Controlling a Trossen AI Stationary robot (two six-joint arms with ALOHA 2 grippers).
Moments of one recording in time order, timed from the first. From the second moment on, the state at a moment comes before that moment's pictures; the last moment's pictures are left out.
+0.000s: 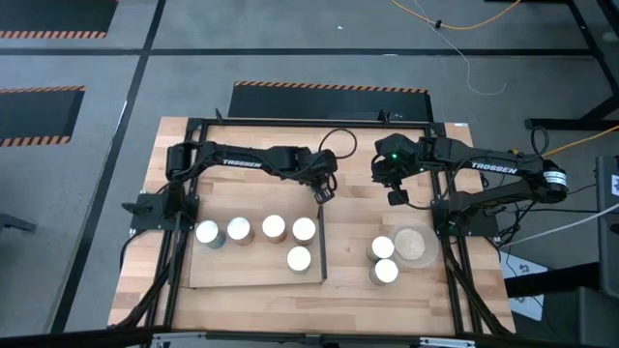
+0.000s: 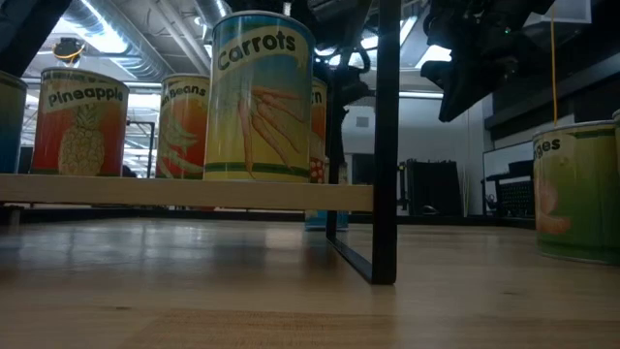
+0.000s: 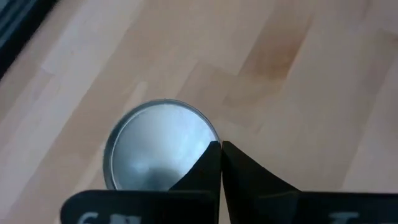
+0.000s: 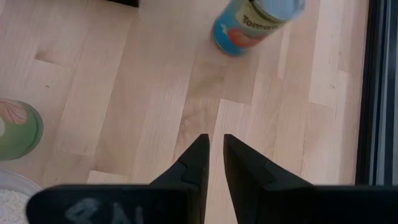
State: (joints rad) left arm 0.15 1.95 1.56 -0.58 -0.21 -0.29; right arm -0.27 1.16 0.98 -0.84 -0.05 -0.50
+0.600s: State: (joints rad) left arm 0.08 1.73 1.56 -0.67 -0.21 -0.27; right arm -0.27 1.17 0.98 -0.83 -0.05 -0.50
